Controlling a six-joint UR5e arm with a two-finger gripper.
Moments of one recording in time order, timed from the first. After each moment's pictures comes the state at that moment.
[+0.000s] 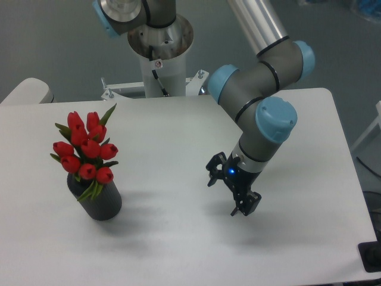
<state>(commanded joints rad) 2.58 -2.02 -1.57 -1.10 1.11 1.53</state>
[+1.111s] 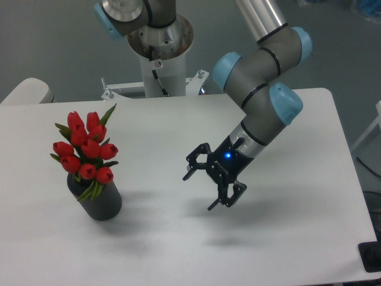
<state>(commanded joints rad) 2.65 -1.98 -1.69 -1.10 0.76 1.53</state>
